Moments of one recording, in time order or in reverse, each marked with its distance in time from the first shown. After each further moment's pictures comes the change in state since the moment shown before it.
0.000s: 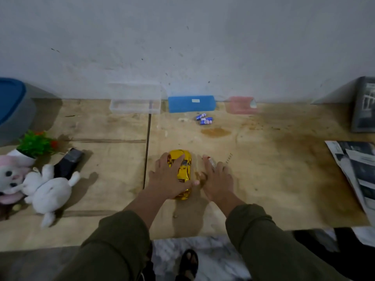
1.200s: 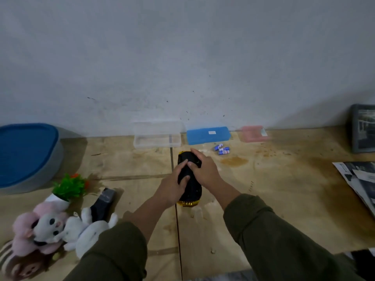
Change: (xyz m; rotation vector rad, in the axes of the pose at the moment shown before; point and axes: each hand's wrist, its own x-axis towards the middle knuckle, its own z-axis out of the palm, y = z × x) left_hand 0.020 -0.065 -0.095 -0.652 0.010 0.208; right_hand 0.072 -0.125 -0.092 0.924 0.129 -0.041
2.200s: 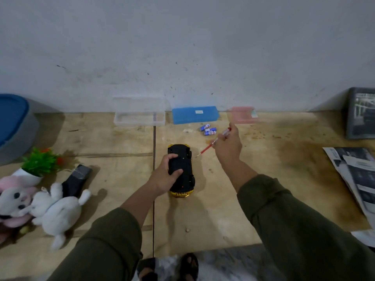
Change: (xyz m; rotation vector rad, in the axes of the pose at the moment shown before) left_hand 0.010 -0.019 0.061 -0.143 0.025 -0.183; right_hand -0.004 0.034 -0.085 0.252 0.433 0.293
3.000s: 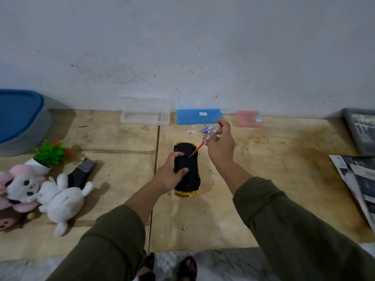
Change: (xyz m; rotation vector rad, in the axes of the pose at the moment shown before) left_hand -0.013 0.020 0.012 0.032 0.026 0.019; right_hand -0.016 -0.009 0.002 0.089 -0.138 -0.199
